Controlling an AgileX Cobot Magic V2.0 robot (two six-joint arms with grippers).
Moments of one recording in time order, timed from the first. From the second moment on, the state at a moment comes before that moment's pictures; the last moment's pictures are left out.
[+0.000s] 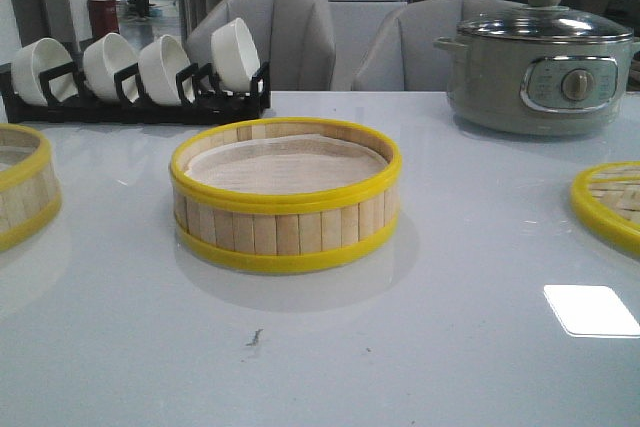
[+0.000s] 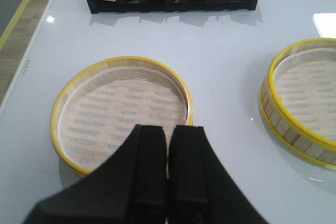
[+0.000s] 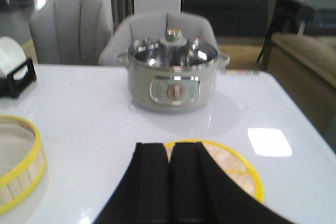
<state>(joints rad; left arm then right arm) -0.12 0.85 -0.94 0.10 0.74 -0.09 -0.06 0.35 -0.53 -0.01 0.39 0.04</state>
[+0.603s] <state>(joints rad) -0.12 0.85 -0.94 0.10 0.74 -0.09 -0.06 0.76 -0.74 0.01 0.44 0.03</state>
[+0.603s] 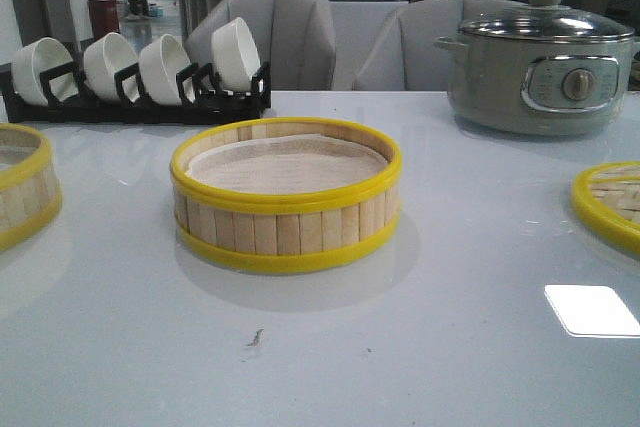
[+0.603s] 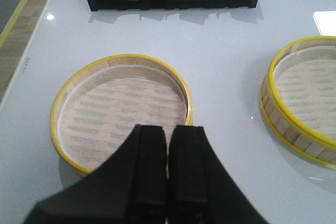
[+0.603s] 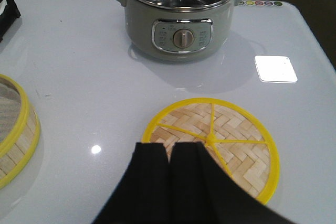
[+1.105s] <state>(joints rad) -0.12 0.85 -0.94 0.10 0.70 -0.09 -0.05 0.82 -0.74 0.01 0.43 0.03</state>
